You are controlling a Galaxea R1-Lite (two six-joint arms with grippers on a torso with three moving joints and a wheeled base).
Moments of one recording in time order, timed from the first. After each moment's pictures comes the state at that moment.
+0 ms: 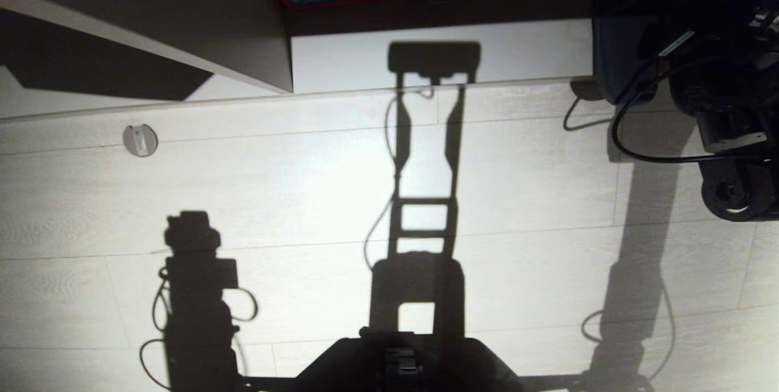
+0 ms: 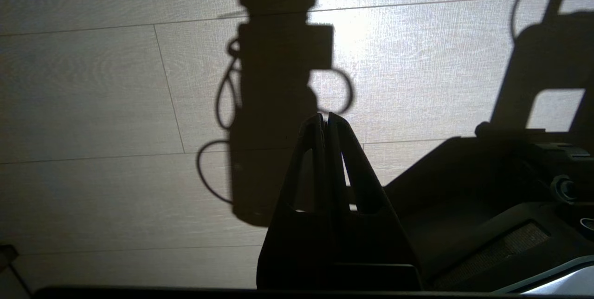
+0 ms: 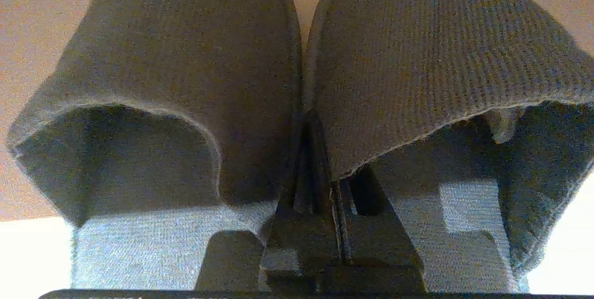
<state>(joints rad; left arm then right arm) 0.00 0.00 0.00 -0.01 0.00 -0.01 -0.06 1.88 -1.17 -1.50 -0.05 0.03</state>
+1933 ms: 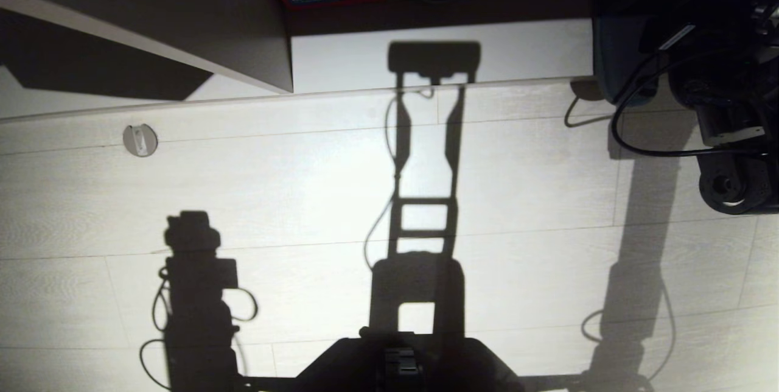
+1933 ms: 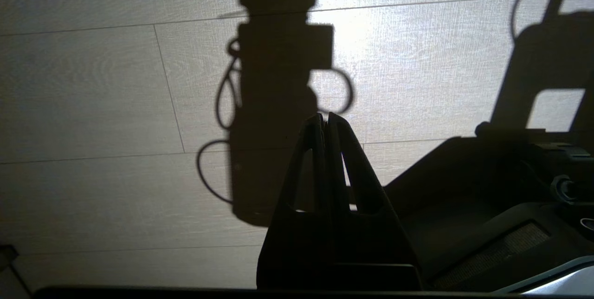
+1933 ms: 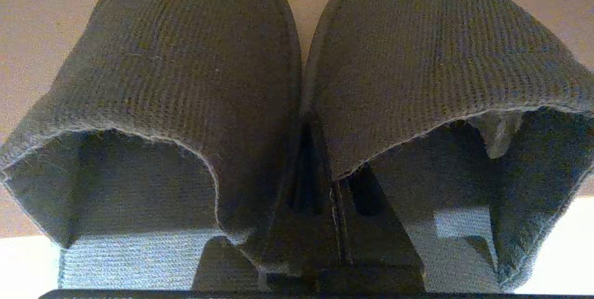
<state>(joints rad) 0.00 0.00 0.00 -0.01 0.00 -0.01 -0.07 1.90 -1.23 -1.50 -0.05 -0.01</state>
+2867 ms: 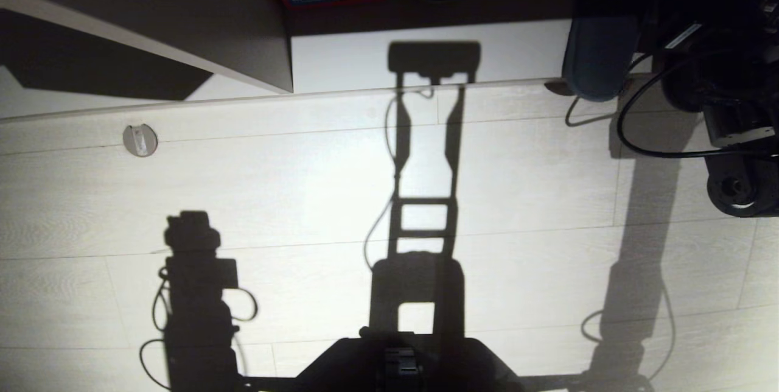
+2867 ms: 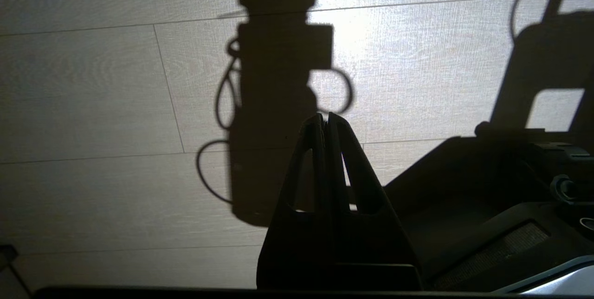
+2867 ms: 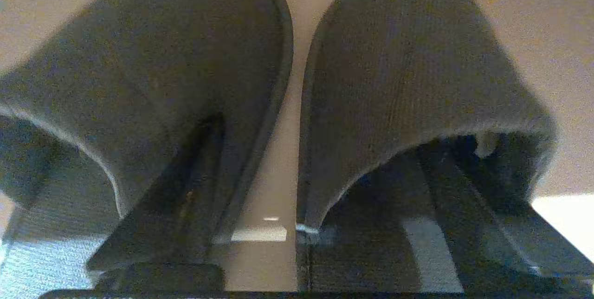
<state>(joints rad) 0.00 0.00 0.00 -0.01 0.00 -0.01 -0.07 1.87 -1.19 -1.50 -0.05 0.00</state>
